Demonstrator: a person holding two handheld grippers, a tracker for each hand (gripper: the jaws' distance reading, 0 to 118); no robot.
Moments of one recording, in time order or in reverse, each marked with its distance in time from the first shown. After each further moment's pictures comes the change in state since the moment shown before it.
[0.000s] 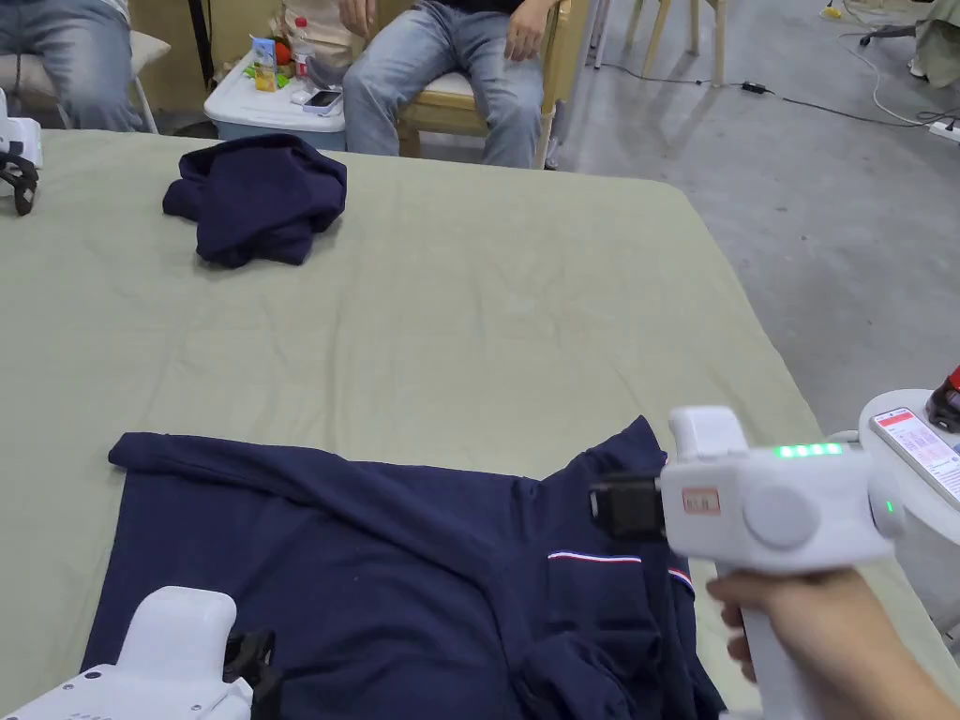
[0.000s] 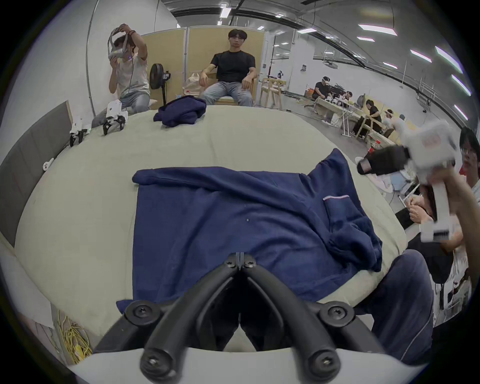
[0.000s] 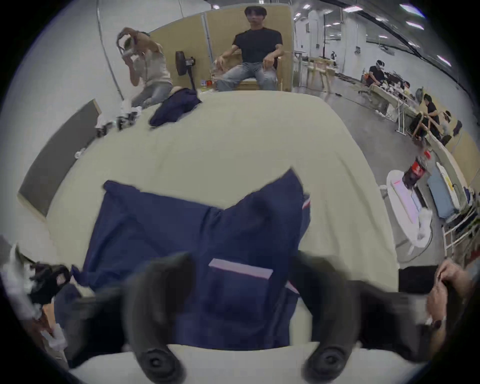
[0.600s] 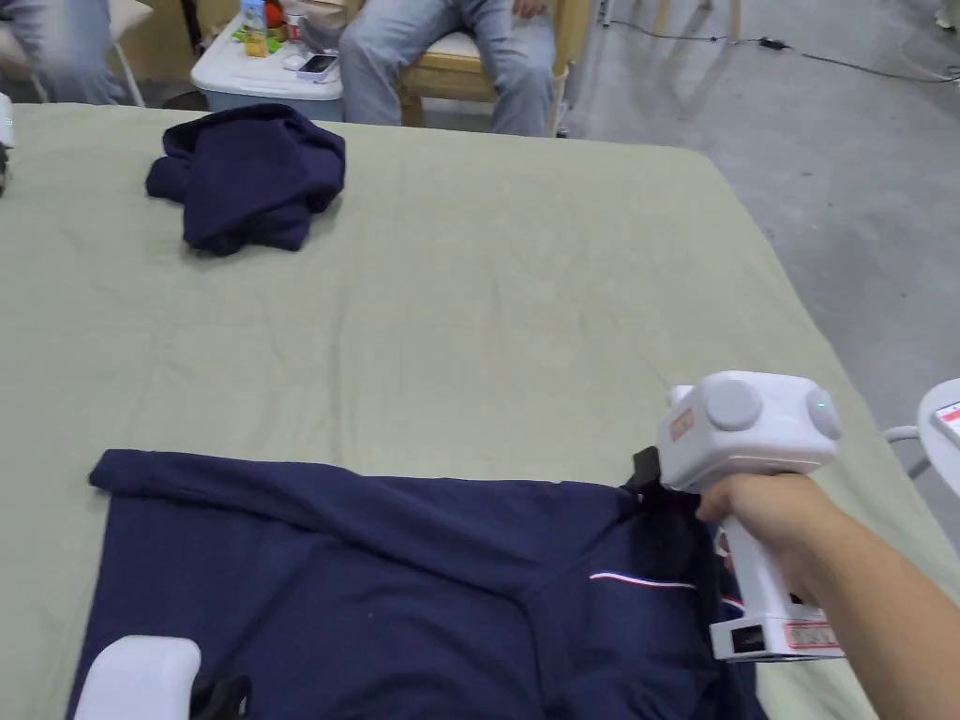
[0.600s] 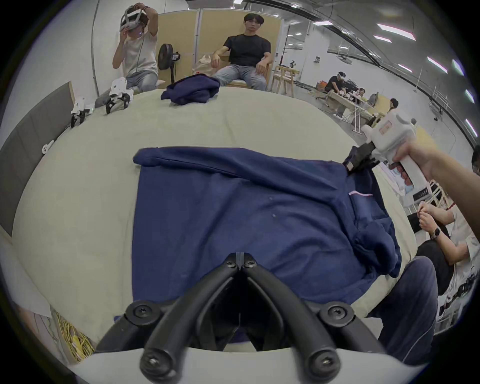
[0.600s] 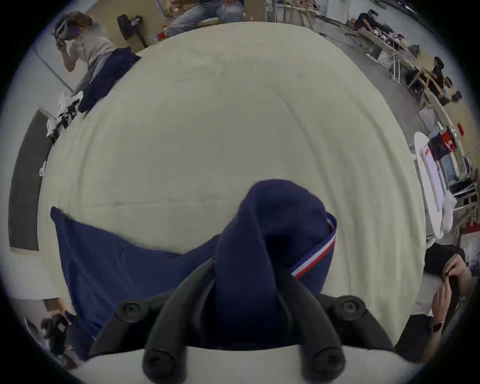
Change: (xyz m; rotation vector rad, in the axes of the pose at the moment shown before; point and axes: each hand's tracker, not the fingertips) left arm -0.036 0.007 -0.042 -0.087 0.025 0.063; right arm 0.034 0.048 -0.147 -0.315 -0.041 -0.177
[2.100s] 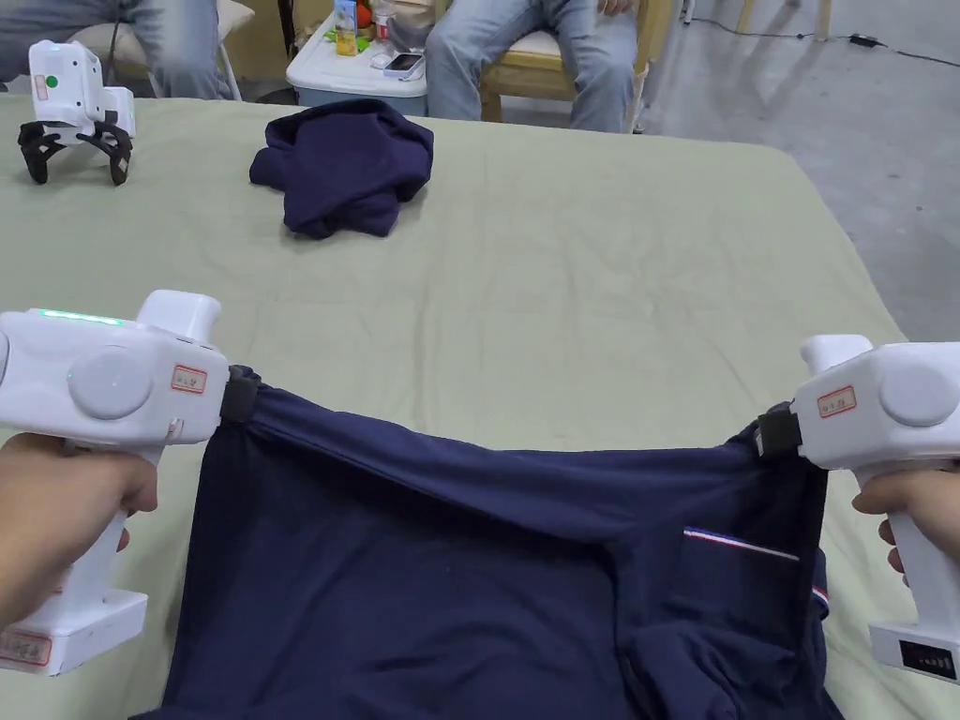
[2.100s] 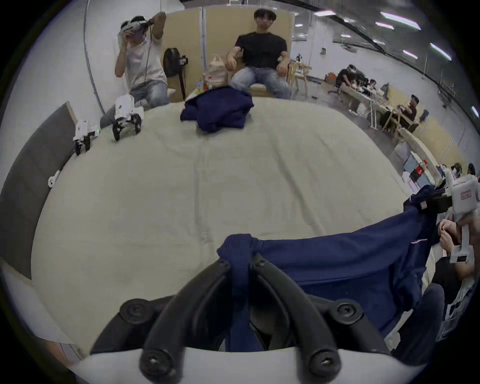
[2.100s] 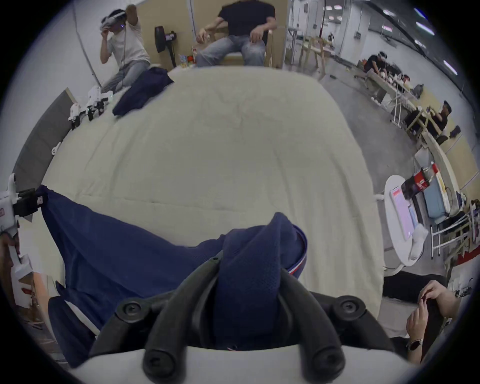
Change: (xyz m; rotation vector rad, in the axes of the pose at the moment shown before) left arm -0.104 0.159 -0.033 -0.011 0.097 -0.049; right arm 0.005 -0.042 0.114 0.239 -0.031 0.157
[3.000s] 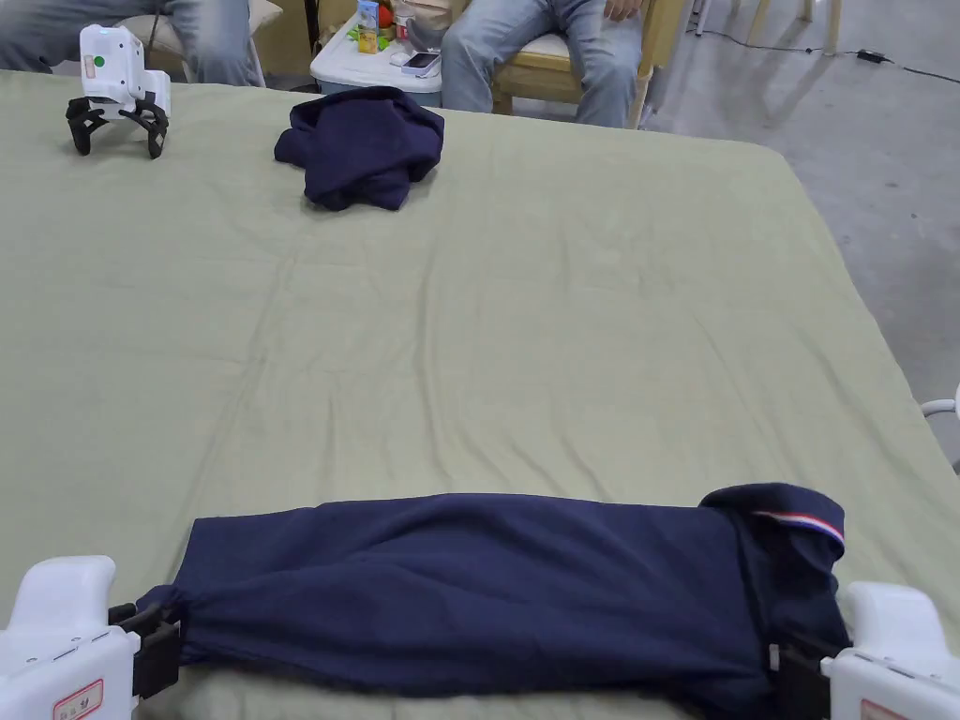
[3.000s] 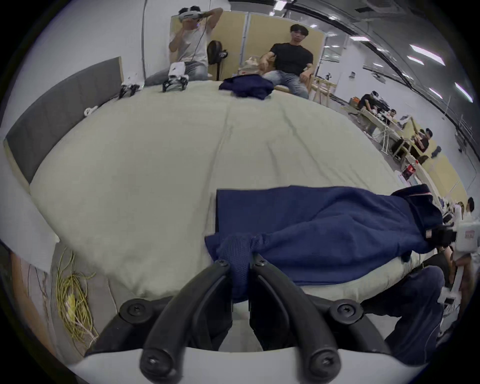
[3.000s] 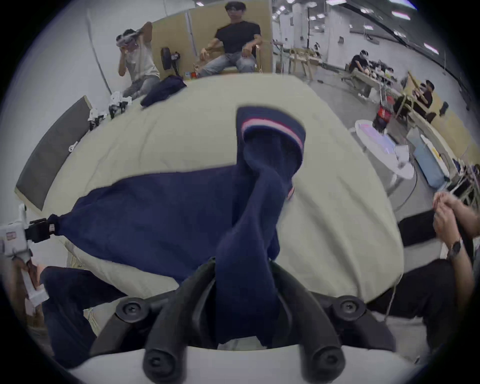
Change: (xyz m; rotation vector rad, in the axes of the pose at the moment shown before) left arm 0.029 -0.264 0.100 0.013 0.042 0.230; right arm -0.023 -0.265 0.075 0.047 0.027 -0.120
